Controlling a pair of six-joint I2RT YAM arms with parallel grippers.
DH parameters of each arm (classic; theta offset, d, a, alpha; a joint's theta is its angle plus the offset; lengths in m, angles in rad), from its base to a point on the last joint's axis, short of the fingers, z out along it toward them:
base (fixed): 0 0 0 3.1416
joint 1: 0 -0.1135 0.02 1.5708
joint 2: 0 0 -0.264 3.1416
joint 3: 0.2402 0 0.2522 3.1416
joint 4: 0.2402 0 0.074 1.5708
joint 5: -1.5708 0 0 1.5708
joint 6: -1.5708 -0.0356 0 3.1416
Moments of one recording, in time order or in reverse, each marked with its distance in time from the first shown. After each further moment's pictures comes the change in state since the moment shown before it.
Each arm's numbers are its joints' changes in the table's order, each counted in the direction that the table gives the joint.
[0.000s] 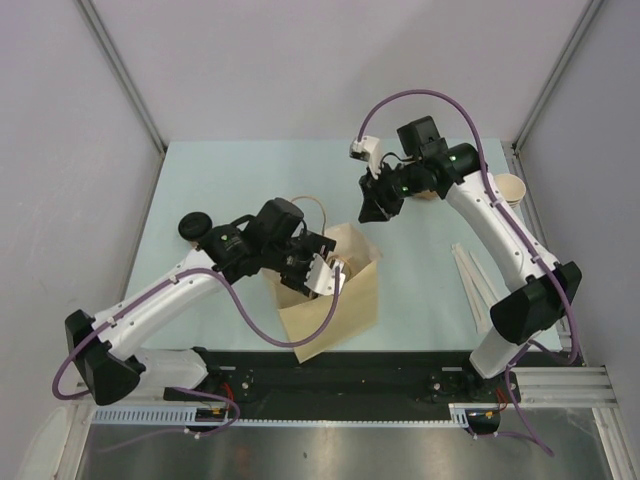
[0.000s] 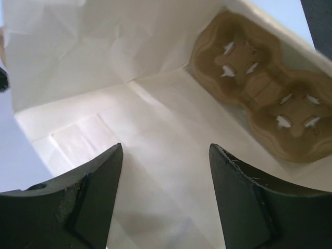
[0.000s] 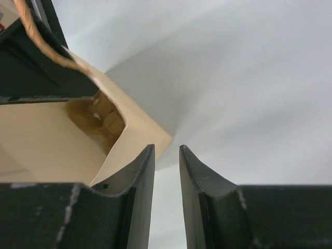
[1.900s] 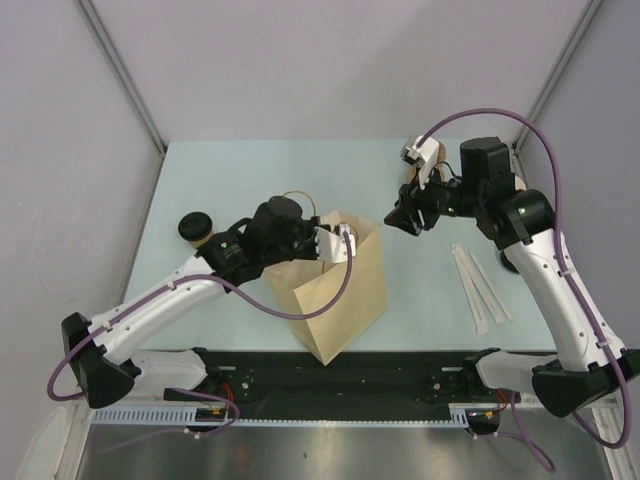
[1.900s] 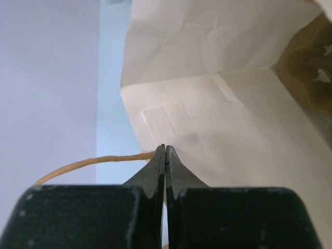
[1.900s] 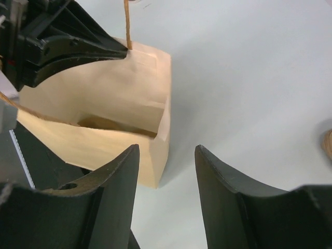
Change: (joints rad) left arm 0.043 -0.035 -0.053 -0.286 0.381 0.286; right arm 0.067 -0.429 -0.273 -0.198 -0.064 -0.148
